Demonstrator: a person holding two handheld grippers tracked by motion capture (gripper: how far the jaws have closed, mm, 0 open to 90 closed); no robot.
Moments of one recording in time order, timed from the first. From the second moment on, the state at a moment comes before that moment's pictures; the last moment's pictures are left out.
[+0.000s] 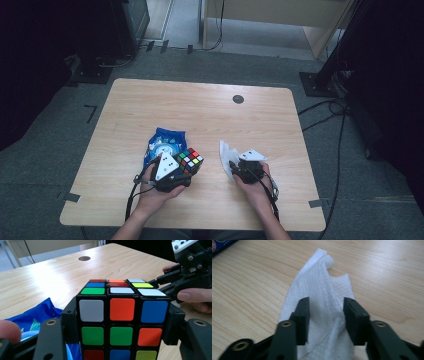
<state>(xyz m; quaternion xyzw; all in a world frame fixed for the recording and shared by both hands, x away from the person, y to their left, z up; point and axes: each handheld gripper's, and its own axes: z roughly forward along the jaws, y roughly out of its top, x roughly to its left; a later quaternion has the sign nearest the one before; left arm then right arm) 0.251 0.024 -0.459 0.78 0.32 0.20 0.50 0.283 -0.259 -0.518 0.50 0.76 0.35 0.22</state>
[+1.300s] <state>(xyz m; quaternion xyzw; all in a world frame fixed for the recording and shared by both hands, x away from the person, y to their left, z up) 0.233 0.004 -0.453 0.79 0.26 0.20 0.52 0.243 -0.233 -0.451 0.43 0.72 0.50 0.21</state>
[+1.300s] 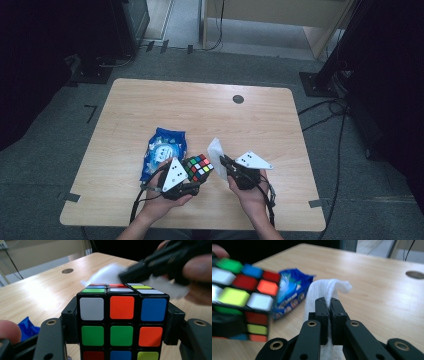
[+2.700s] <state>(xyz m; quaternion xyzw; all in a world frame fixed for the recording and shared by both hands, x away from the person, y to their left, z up) 0.235 0.014 -0.447 0.78 0.26 0.21 0.53 0.263 -0.276 -0.474 0.51 0.70 0.44 0.25</state>
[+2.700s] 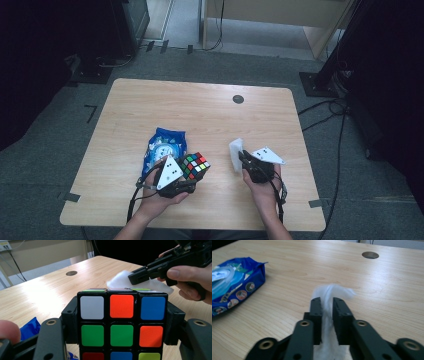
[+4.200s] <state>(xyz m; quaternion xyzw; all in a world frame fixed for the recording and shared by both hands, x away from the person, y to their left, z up) 0.239 0.018 -0.442 0.74 0.32 0.17 0.57 0.222 -0.171 -0.470 0.41 0.70 0.59 0.07</state>
